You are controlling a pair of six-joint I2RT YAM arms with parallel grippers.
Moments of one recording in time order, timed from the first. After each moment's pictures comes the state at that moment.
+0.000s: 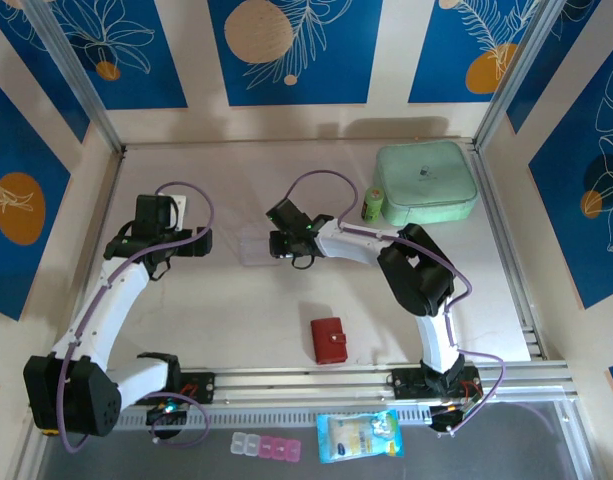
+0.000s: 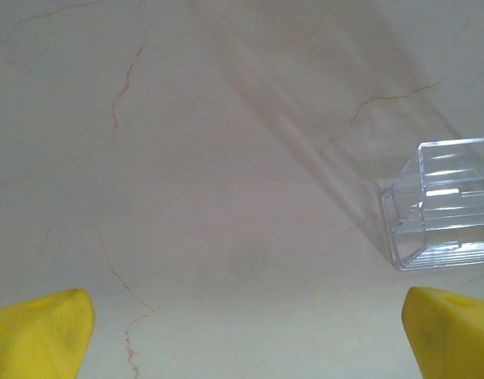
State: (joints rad) left arm -0.12 1.12 0.92 -0.68 -0.04 -0.04; right arm 0.83 2.01 1.41 -0.39 0.05 0.66
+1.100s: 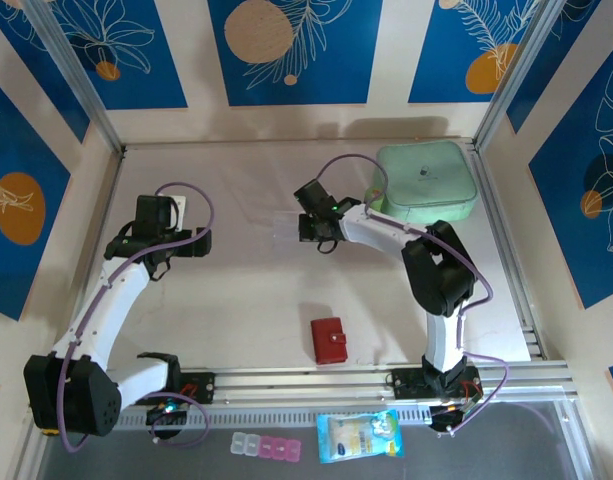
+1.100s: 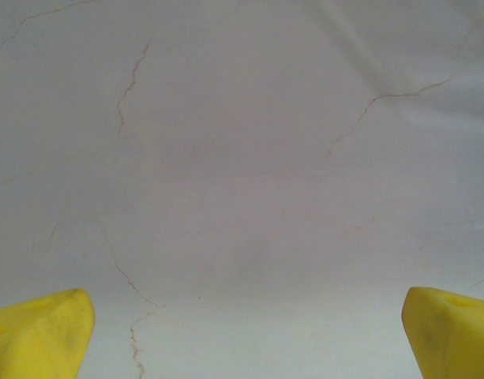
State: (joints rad) left arm -0.12 1.12 0.92 -0.68 -0.06 -0.05; right arm 0.67 1.91 1.38 -0.53 0.14 0.60
